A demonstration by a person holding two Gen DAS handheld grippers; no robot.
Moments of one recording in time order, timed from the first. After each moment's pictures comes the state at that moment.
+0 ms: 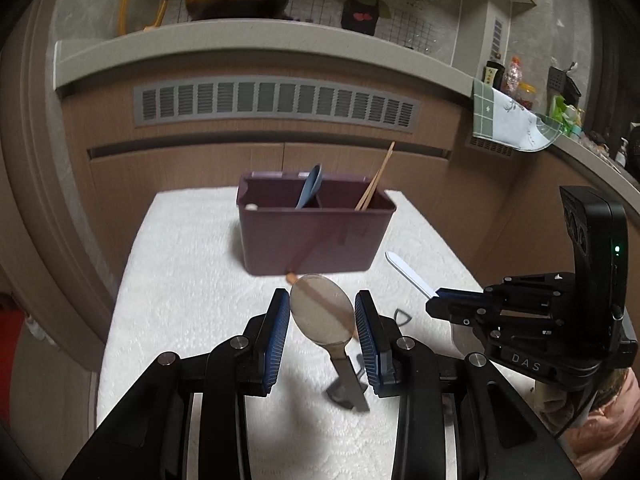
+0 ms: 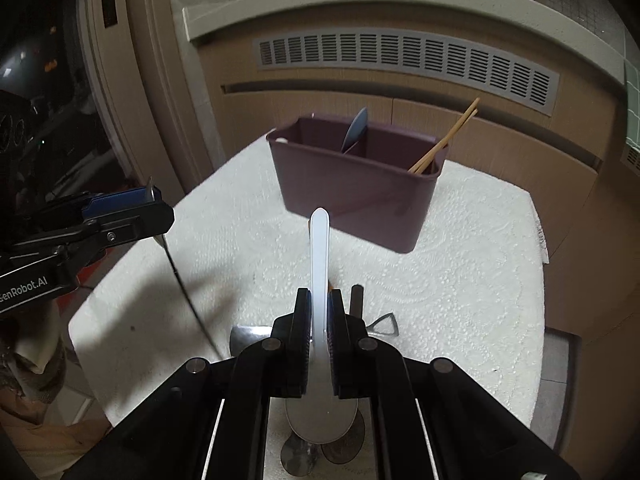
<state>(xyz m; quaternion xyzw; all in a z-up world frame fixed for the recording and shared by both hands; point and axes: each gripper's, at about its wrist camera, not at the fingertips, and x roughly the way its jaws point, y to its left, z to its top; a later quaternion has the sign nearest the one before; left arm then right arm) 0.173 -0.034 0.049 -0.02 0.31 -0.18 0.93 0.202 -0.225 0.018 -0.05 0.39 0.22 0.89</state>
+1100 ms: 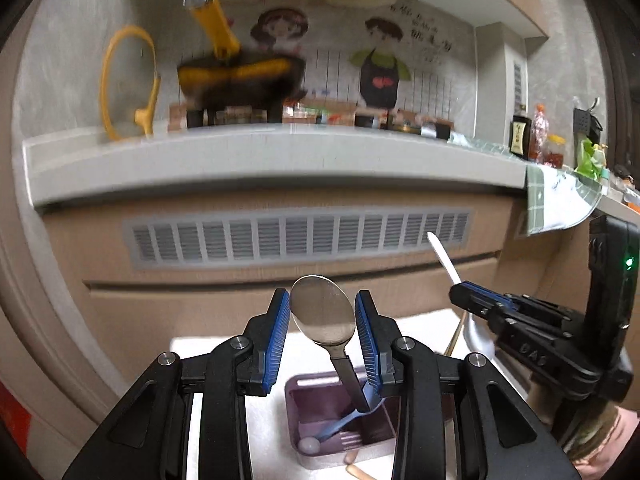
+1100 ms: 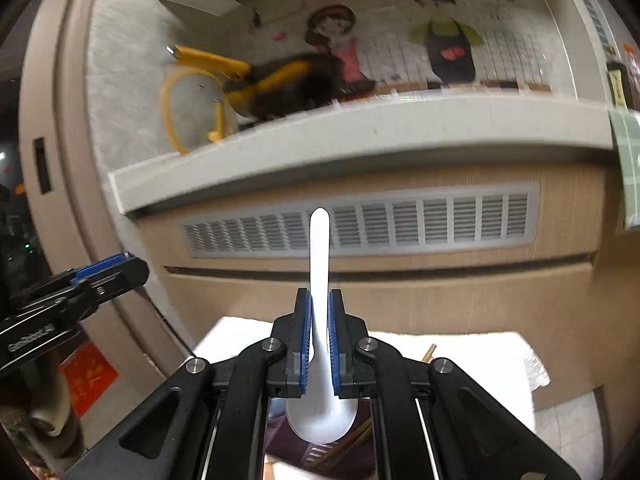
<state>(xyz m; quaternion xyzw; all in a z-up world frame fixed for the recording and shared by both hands) 0.353 -0.025 0.129 0.00 0.21 -0.15 0.97 0.367 -0.232 0.082 0.06 0.22 0.15 0.96</state>
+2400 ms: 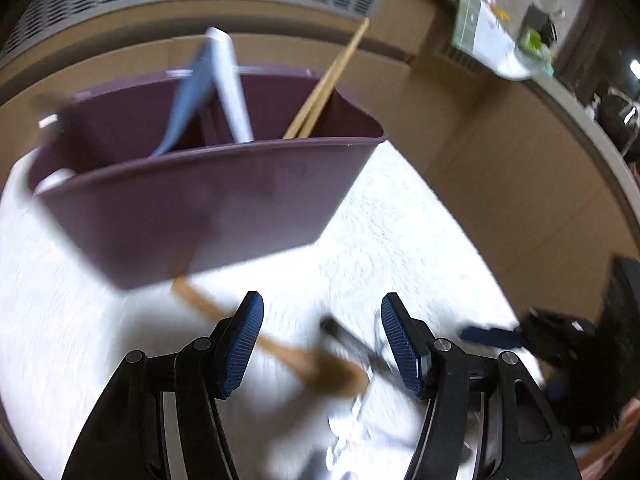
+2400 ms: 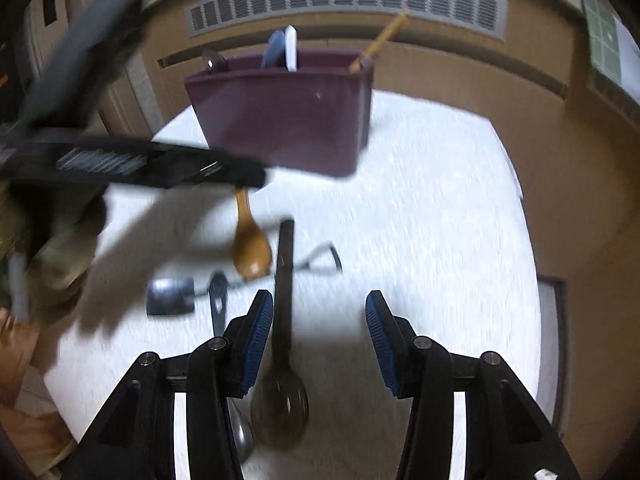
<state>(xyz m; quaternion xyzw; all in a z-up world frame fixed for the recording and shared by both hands) 0.323 -0.111 -0.042 0.01 0.47 -0.33 0.82 0.200 -0.265 -0.053 -0.03 0.46 0.14 0.88</state>
